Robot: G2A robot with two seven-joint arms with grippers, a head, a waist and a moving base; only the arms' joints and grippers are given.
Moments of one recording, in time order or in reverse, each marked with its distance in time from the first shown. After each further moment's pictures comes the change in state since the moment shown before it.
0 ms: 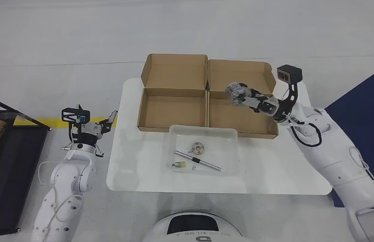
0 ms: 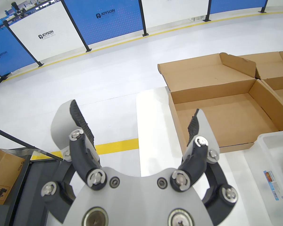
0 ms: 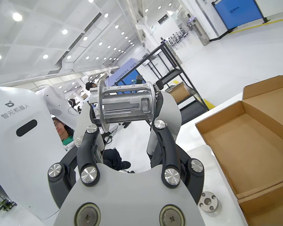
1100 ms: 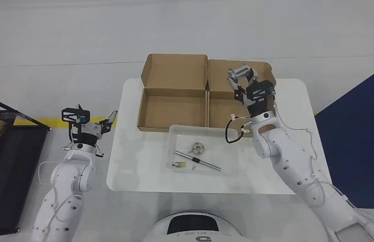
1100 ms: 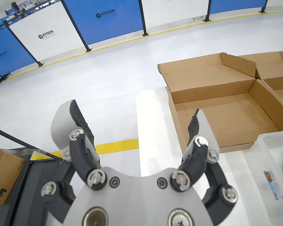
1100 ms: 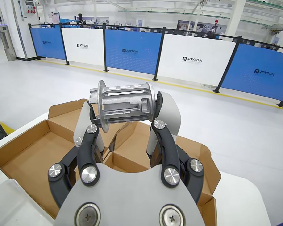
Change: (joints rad) left arm 0.000 0.000 0.000 0.000 0.000 0.000 0.000; right arm -0.179 -0.132 -0.058 -0.197 -1.551 1.146 -1.053
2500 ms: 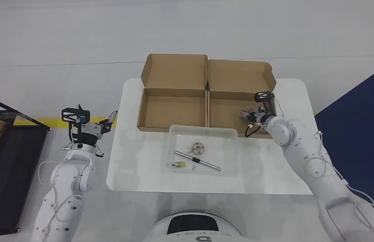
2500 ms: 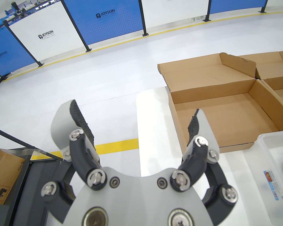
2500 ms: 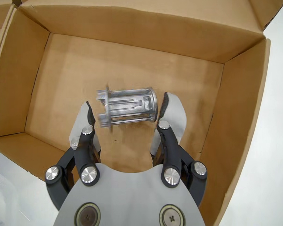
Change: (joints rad) left arm 0.000 0.000 0.000 0.000 0.000 0.000 0.000; right arm 0.184 -0.063 0.044 0.579 0.301 -0.318 0.716
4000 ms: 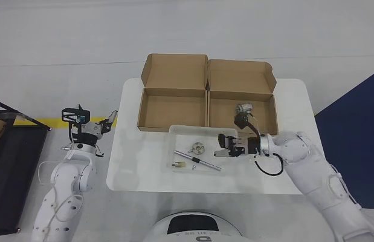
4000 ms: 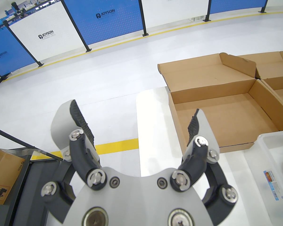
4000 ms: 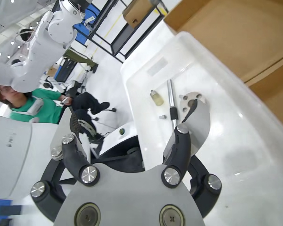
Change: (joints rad) left arm 0.000 0.000 0.000 0.000 0.000 0.000 0.000; right arm -0.254 0.103 0.100 -0.473 0.805 -0.575 0.660
